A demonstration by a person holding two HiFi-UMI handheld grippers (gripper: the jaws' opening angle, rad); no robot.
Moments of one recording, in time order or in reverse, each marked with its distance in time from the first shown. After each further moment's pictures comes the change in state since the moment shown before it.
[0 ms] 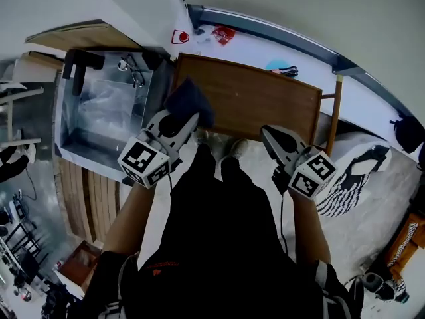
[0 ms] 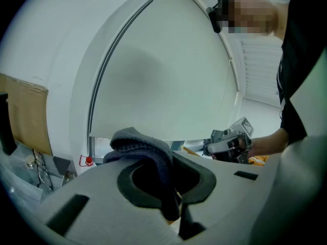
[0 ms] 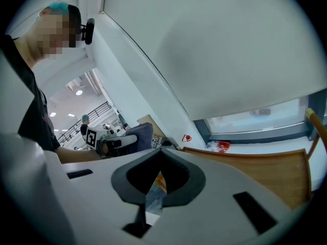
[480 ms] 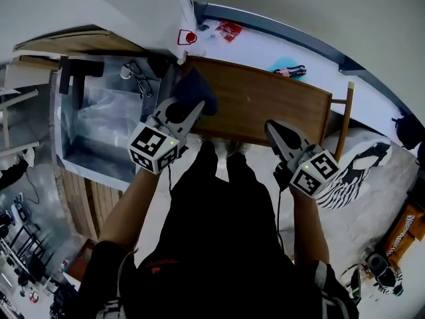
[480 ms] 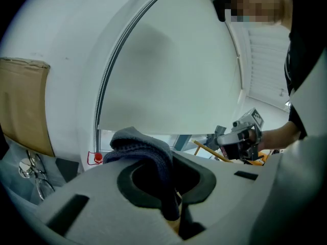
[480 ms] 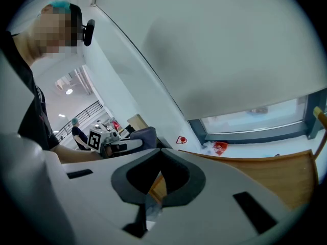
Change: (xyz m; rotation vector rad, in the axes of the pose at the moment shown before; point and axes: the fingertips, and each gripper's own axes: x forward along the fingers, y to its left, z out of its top) left arm 0.032 0.098 -0.019 -0.040 0.085 -0.005; right arm 0.075 -0.024 0.017 0.032 0.016 -0.088
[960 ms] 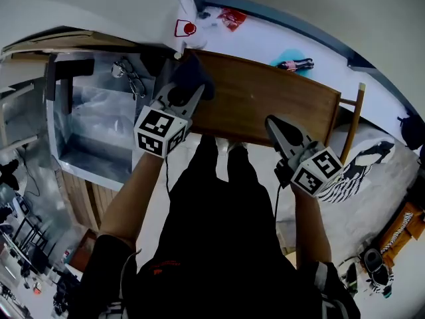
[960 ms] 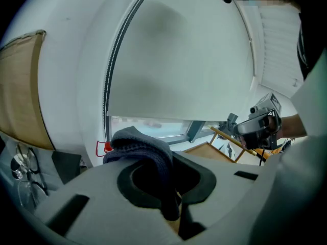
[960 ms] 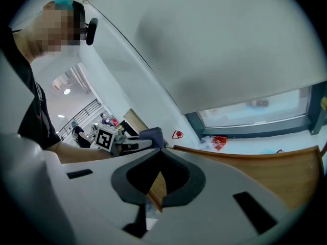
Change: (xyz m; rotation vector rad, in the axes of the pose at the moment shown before) left arm 0.052 0.059 -0.042 0.008 0.148 0.108; right arm 0.033 -0.034 -0.012 0.026 0.056 0.000
